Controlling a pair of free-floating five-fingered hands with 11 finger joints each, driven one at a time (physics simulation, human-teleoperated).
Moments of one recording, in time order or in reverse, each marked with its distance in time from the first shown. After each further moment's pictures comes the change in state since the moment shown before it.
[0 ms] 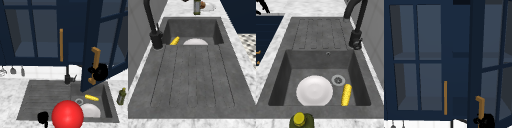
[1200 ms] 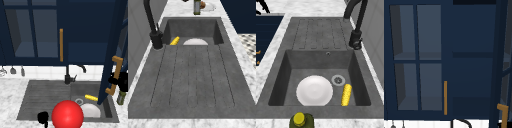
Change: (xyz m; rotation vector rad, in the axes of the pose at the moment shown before) left hand 0.000 0.000 0.000 0.000 0.000 0.000; right hand -0.036 -0.138 -0.017 0.218 -0.057 0.053
